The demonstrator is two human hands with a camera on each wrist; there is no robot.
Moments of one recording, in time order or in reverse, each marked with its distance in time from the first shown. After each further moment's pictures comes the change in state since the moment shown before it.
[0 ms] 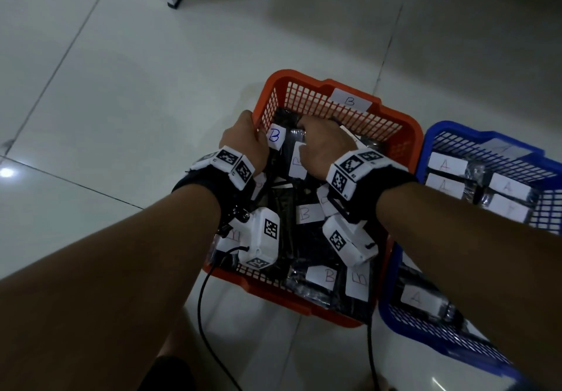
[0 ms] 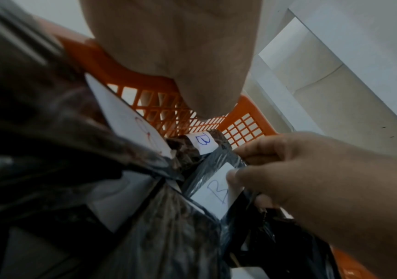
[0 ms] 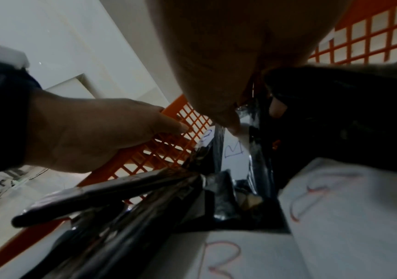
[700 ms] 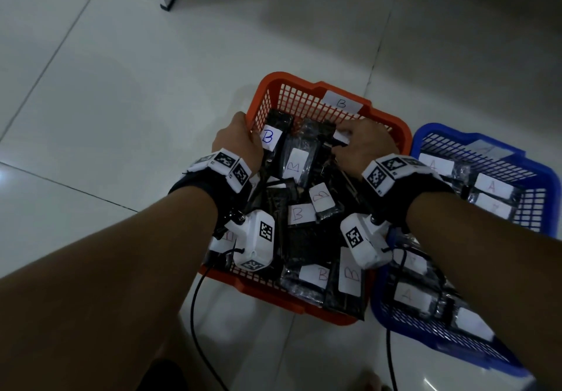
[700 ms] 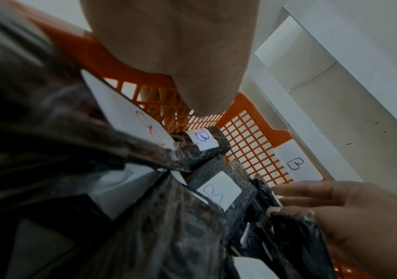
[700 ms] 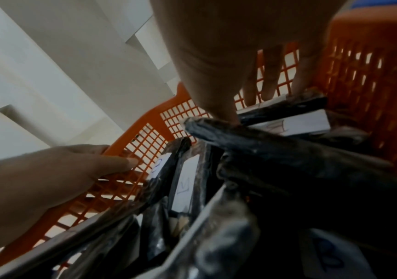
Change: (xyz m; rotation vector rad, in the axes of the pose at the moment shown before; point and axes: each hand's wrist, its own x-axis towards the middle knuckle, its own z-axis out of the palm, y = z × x) left_hand 0.000 -0.003 0.001 0.010 0.016 0.035; right_hand -0.018 0.054 -0.023 0.100 0.092 0.240
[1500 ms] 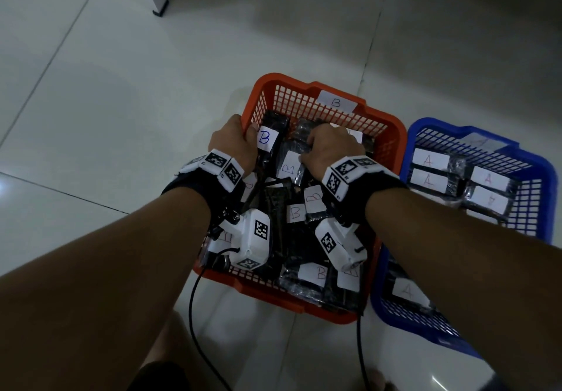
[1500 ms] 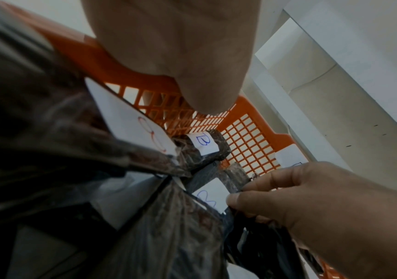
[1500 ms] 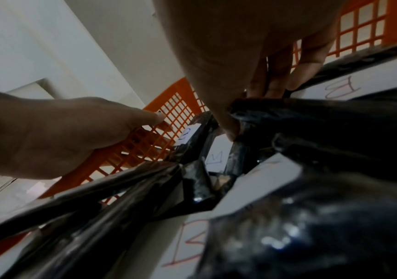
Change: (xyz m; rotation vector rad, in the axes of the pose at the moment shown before) left_hand 0.000 0.003 -0.003 -0.012 0.000 0.003; right_hand -0.004 -0.039 0.026 -0.153 -0.092 0.089
